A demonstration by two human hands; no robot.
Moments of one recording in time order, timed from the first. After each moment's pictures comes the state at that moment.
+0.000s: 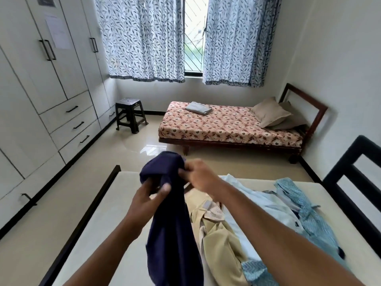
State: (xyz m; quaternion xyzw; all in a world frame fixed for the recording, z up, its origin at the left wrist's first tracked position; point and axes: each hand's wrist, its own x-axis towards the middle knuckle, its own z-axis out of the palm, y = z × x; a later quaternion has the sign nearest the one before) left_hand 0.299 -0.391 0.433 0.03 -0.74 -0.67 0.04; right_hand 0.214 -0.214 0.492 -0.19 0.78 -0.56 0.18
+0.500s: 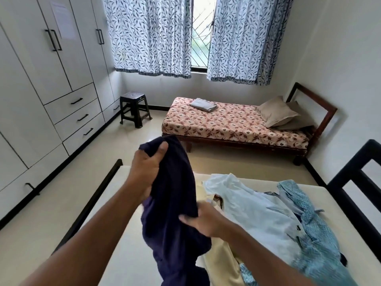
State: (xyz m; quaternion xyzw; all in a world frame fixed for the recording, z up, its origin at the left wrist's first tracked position) left_hand 0.252 -0.372 0.506 0.09 -0.64 -0.75 0.12; right_hand 0.257 -0.178 0.410 -0.20 0.85 -0.42 0.24
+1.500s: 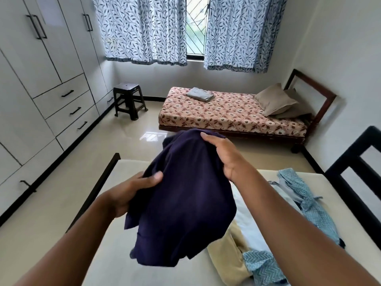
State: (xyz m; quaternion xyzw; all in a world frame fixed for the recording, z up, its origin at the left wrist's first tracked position) left_hand 0.279 -0.429 0.485 0.07 -0.67 -0.71 -0.21; right_hand 0.161 -0.199 0.496 0.02 0.60 -0.78 0.16
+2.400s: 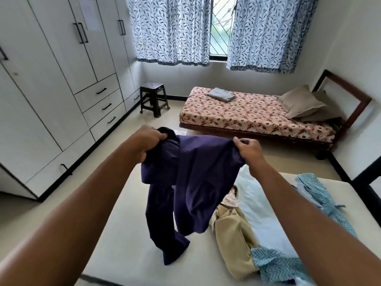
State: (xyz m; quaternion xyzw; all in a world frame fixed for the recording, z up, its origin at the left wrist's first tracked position) left_hand 0.246 -0.428 0.543 0.26 -0.77 -0.58 0.01; right_hand 0.145 -0.144 0.460 0.09 0.80 -0.59 0.01
